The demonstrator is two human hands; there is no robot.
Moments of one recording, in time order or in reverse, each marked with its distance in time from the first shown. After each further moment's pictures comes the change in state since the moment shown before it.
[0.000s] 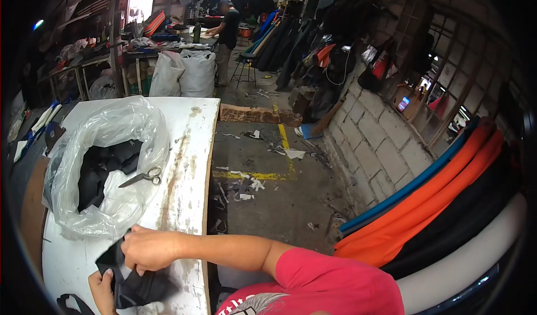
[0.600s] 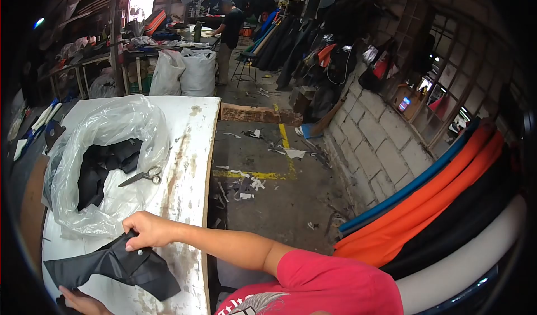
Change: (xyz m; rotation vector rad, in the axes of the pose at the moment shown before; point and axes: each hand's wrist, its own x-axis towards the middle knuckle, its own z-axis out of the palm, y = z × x) left_hand 0.019 -0.061 -0.051 -0.582 0.947 0.324; right_hand -0.002 0.045 0.011 0.724 0.406 0.229
